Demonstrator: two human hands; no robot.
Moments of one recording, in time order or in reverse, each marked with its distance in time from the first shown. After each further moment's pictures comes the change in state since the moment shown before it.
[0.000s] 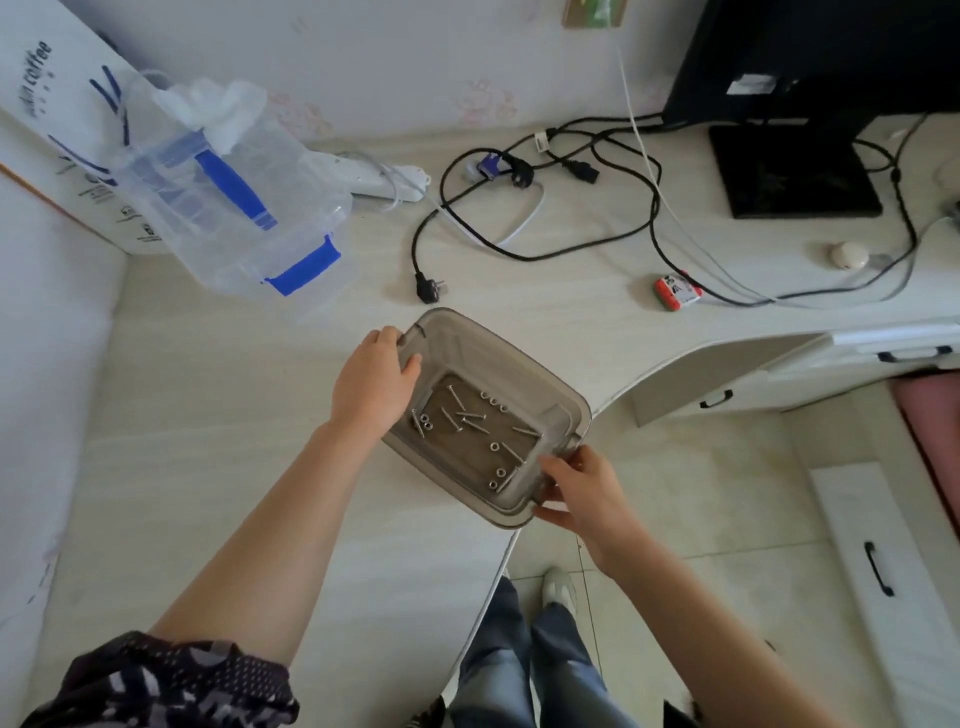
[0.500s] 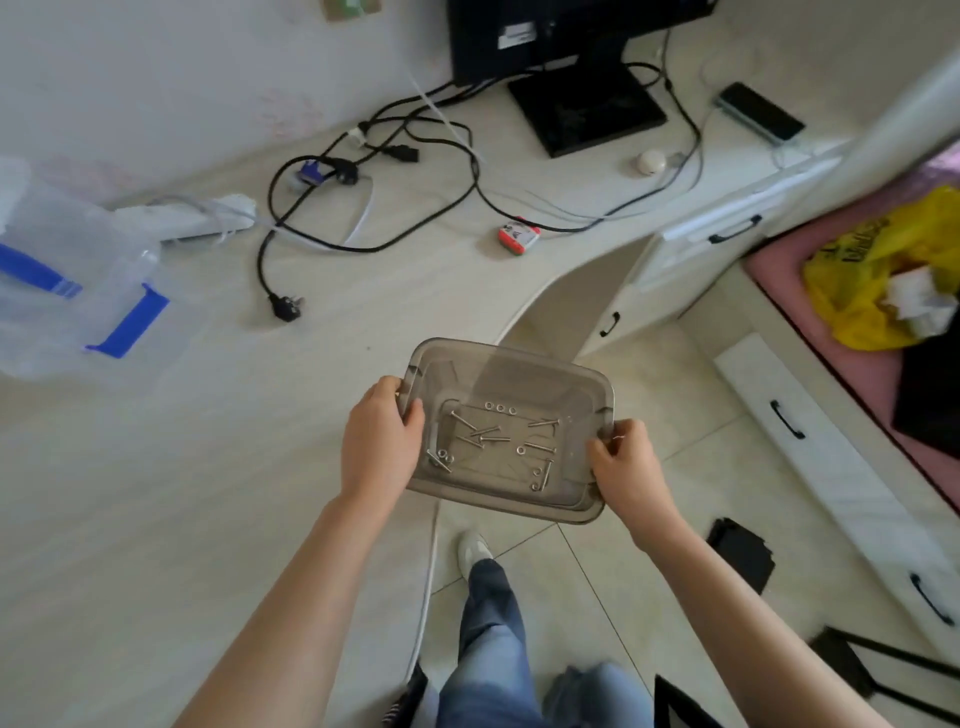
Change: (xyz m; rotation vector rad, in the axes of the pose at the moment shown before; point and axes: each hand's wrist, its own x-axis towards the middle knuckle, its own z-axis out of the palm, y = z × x) left_hand -0.095 0.086 0.066 -0.160 -0.048 0.192; right_hand -0.049 0.068 -0.110 -0.070 0.503 -0.076
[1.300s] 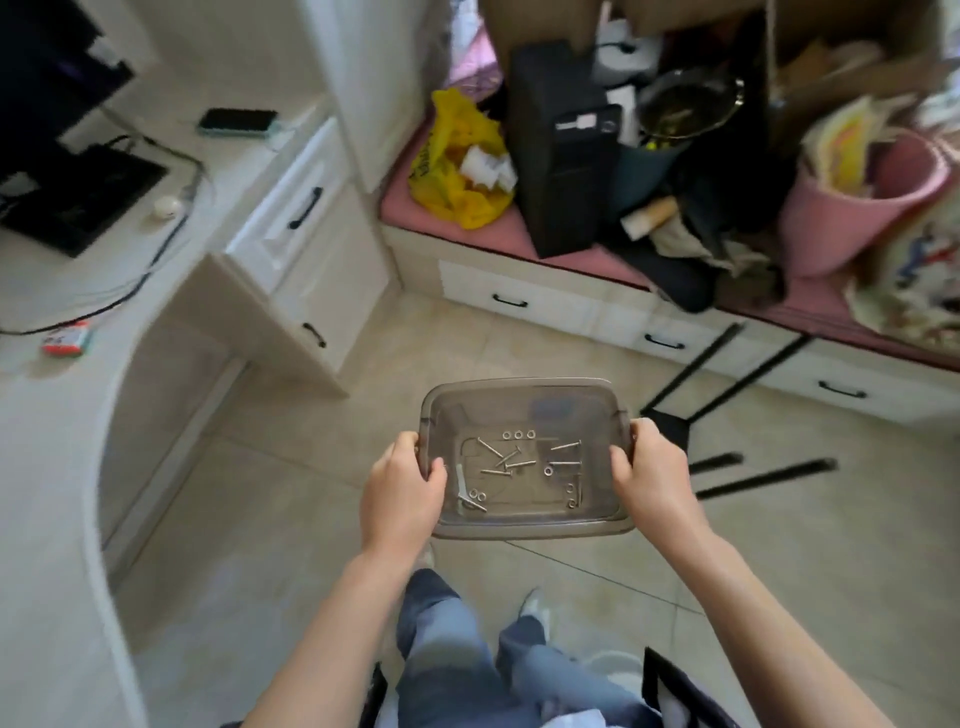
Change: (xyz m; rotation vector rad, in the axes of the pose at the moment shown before) left_hand -0.319 0.202 0.219 0.153 -0.453 0.545; right_hand -0.169 0.344 -0.286 0.023 0.590 0.199
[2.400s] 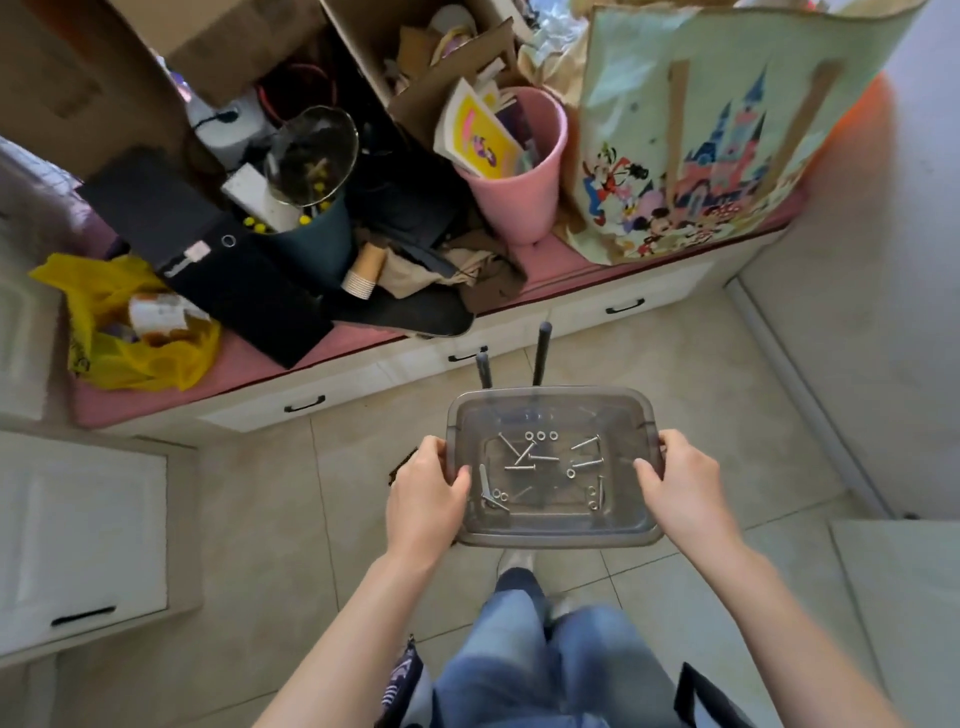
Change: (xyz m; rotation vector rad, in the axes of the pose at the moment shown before) left_hand 0.051 0.348 0.251 0.176 -0.488 0.418; right_hand 0.125 0.245 -0.227 0.114 0.316 0.533
